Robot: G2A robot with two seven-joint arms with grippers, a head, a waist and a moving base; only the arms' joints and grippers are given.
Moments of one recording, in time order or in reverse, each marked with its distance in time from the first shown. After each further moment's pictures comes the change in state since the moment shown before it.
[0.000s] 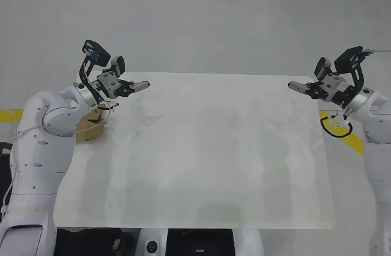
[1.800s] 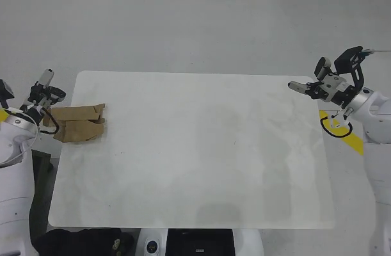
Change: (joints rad) left arm 0.262 0.051 -0.457 0.180 -0.918 0.421 -0.153; right arm 0.000 0.000 0.000 0.000 0.000 0.000 0.000
